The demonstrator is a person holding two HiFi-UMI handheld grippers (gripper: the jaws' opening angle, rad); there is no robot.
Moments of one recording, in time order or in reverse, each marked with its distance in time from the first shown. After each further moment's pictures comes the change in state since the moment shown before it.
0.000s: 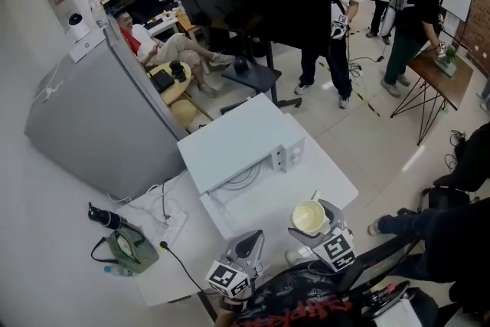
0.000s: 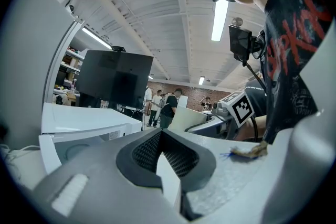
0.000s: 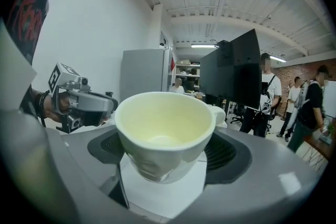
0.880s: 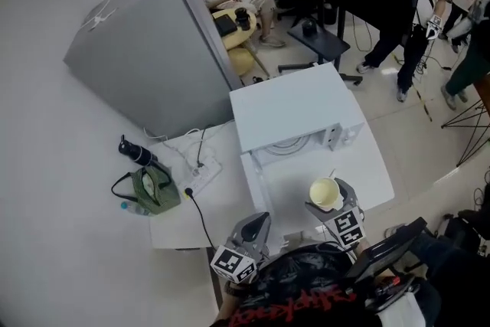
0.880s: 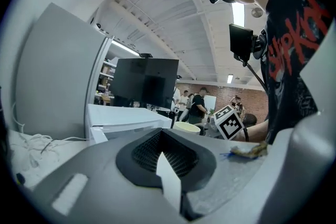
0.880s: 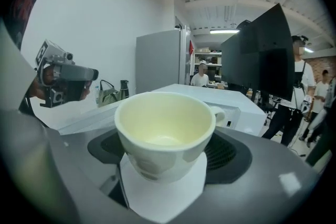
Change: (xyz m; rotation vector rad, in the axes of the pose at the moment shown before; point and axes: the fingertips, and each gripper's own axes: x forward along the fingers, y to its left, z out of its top) left arm -0.055 0.041 -0.008 -0.040 -0.008 0.334; right arm 0.099 0.016 -0.058 -0.051 0.113 0.217
